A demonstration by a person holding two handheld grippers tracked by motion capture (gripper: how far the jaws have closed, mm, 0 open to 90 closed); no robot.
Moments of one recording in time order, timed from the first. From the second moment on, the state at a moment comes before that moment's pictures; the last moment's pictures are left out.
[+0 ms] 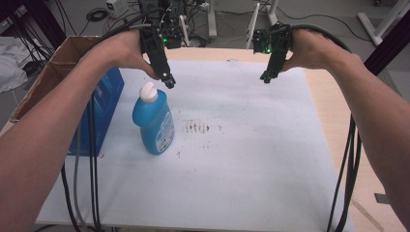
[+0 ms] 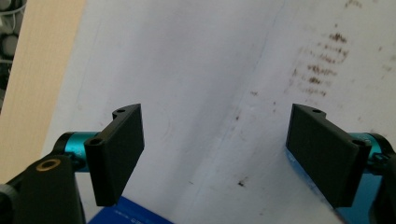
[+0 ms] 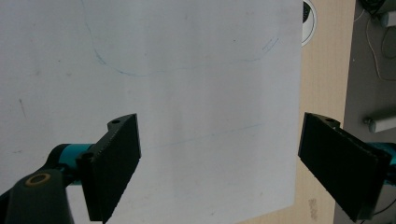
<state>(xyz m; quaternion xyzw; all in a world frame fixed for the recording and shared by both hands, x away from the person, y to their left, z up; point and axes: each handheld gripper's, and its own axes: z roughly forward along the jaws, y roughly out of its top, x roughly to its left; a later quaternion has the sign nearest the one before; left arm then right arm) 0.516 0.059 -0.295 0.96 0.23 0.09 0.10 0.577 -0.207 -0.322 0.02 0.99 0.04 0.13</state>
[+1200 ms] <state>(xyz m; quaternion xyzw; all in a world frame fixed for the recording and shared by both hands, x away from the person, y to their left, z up) 0.443 0.056 -0.266 0.84 0.53 0.01 0.10 0.571 -0.204 -0.318 0.02 0.99 0.05 0.13</state>
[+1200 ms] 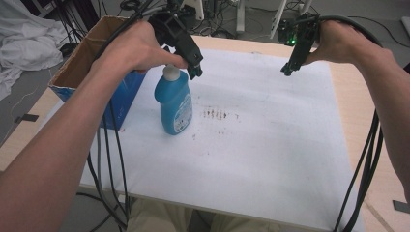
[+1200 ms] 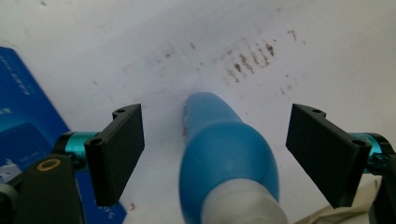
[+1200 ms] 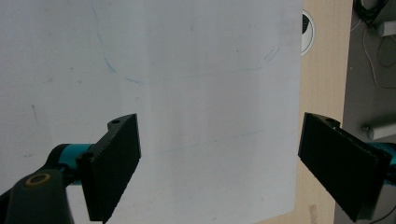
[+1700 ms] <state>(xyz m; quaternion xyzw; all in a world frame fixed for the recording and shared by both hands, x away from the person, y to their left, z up) 0.420 0.059 -0.273 0.84 0.54 0.03 0.09 0.568 -0.204 -0.314 0.02 0.99 0.05 0.13</state>
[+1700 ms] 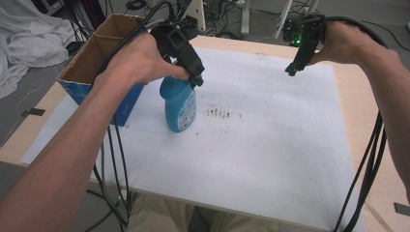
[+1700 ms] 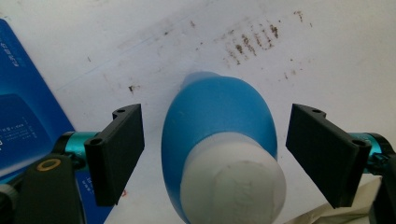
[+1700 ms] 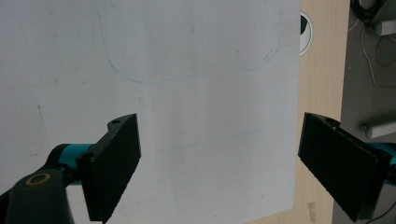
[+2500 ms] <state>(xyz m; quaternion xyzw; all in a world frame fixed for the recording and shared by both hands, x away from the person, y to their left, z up) 0.418 0.060 -0.282 0.84 0.54 0.02 0.08 0.567 -0.204 -0.316 0.02 0.99 0.04 0.13</state>
